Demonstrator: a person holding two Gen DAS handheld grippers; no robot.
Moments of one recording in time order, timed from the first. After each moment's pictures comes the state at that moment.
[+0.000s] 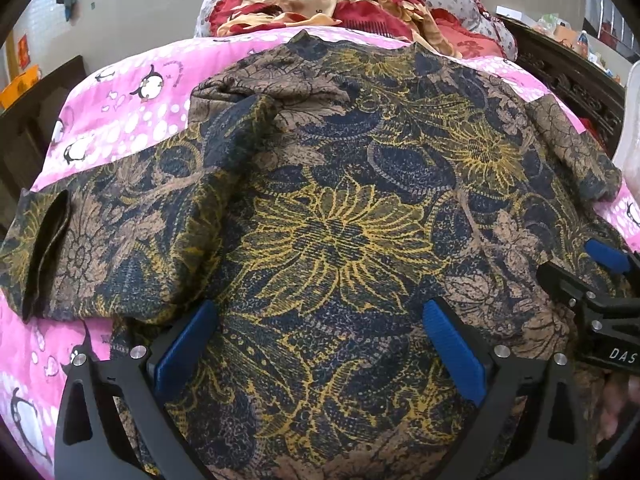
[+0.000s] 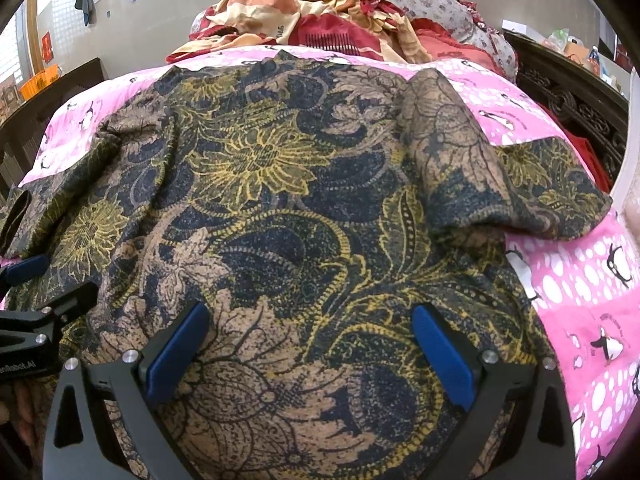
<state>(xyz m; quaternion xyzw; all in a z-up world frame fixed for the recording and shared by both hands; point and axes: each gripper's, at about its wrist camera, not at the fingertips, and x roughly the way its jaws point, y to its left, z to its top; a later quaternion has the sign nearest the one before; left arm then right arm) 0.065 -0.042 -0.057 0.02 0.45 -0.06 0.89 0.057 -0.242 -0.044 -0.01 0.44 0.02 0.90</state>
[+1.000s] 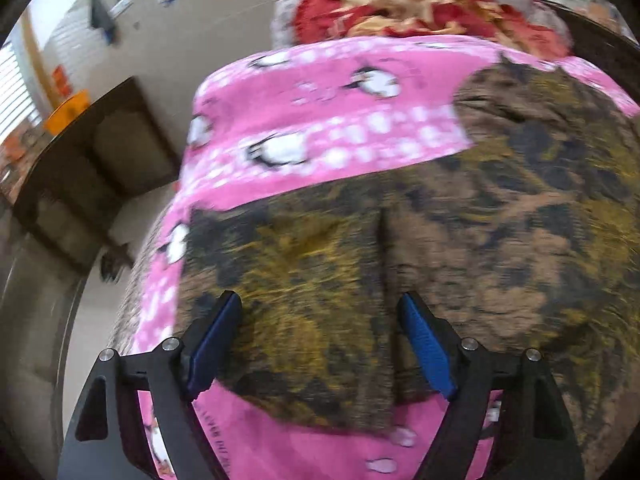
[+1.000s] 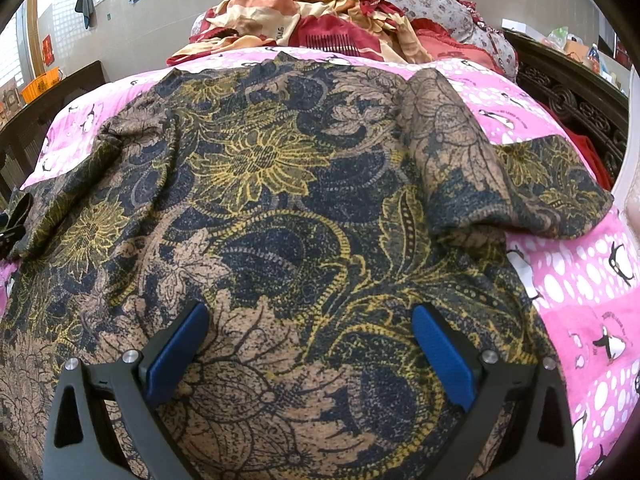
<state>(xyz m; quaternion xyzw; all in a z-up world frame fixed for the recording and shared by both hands) 0.090 0.148 -0.043 0.11 0.44 0.05 0.89 0.057 -0.242 -0.044 -0.01 0.44 0.02 0.90</state>
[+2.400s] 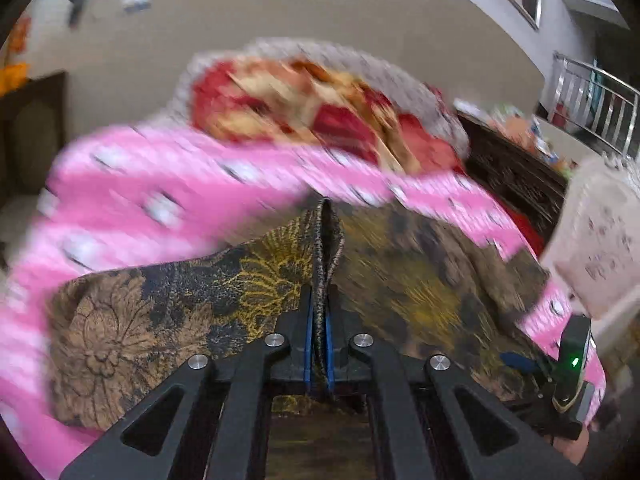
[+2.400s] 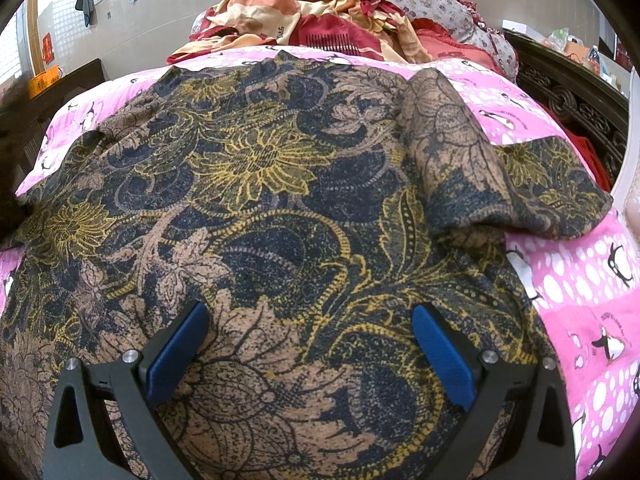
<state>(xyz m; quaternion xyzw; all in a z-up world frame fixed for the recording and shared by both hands) 0.082 0.015 0.015 -0.08 0.35 -0.18 0.92 0.057 -0.241 -0.045 -0.01 0.44 0.02 0.90</state>
